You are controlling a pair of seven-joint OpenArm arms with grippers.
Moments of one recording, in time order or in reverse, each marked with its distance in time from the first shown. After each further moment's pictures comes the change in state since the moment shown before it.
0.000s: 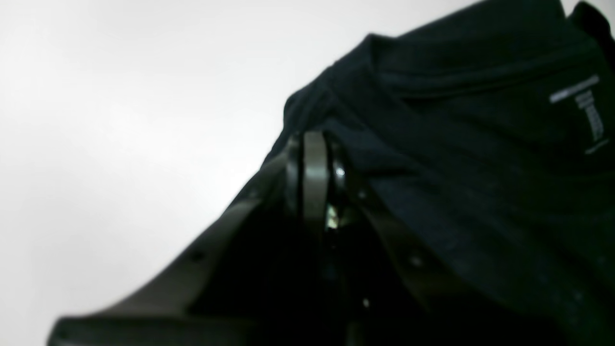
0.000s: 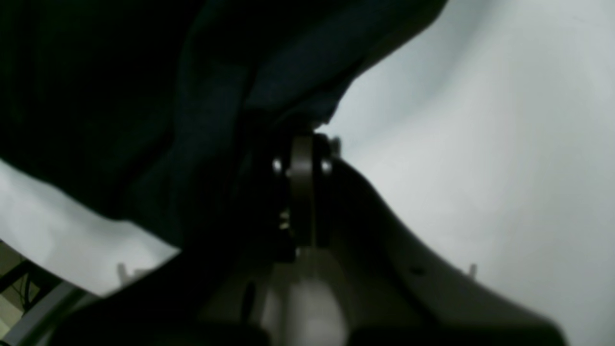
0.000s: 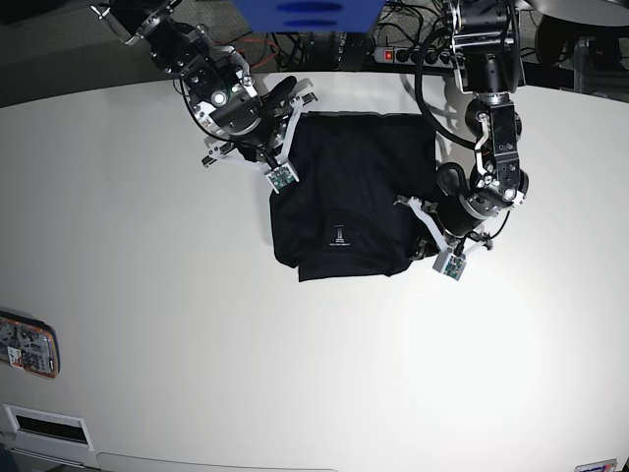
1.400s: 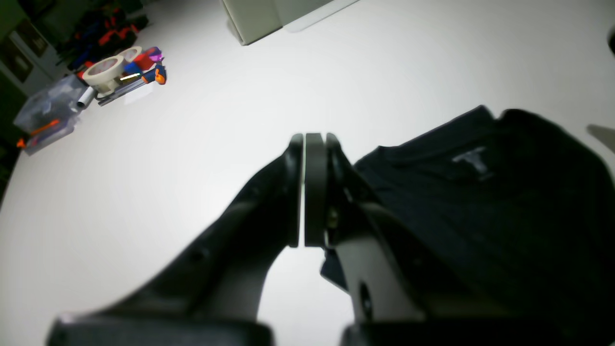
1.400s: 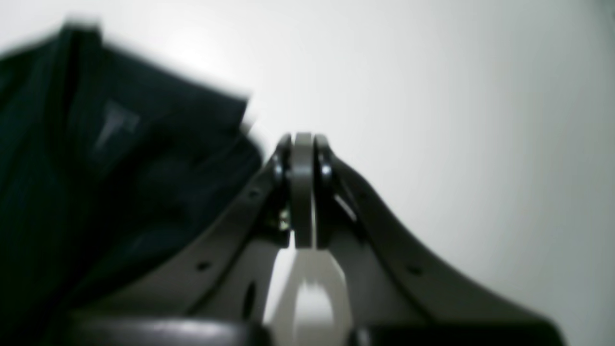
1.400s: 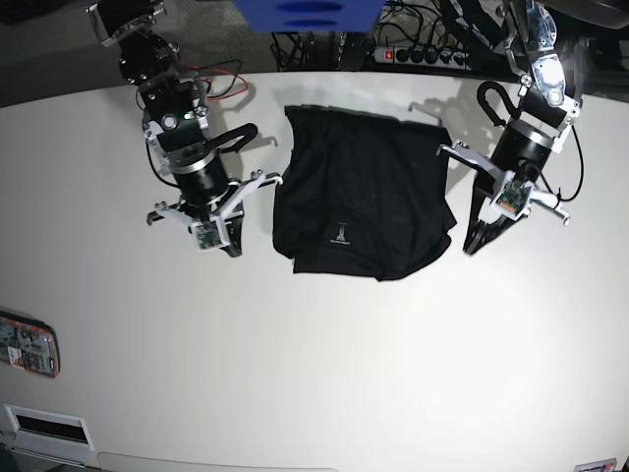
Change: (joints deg) left arm 25.6 -0.4 -11.3 40.9 8.1 -0.7 -22.7; right arm -2.1 -0.3 18.5 4.6 0.7 -0.2 33.4
